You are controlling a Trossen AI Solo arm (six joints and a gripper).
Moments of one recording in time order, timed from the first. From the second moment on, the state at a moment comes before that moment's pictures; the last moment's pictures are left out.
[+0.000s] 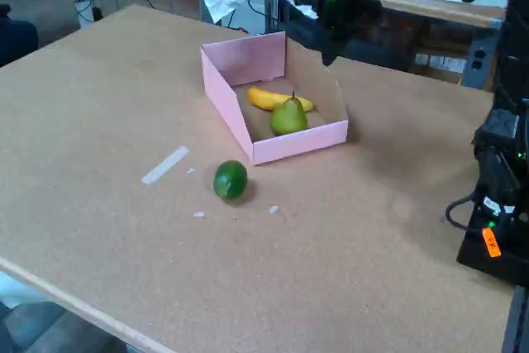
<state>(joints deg) -15.7 98.9 85.3 -67.6 -0.3 -2.6</state>
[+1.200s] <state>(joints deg) -17.2 111.0 91.1 -63.7 0.9 -5.5</state>
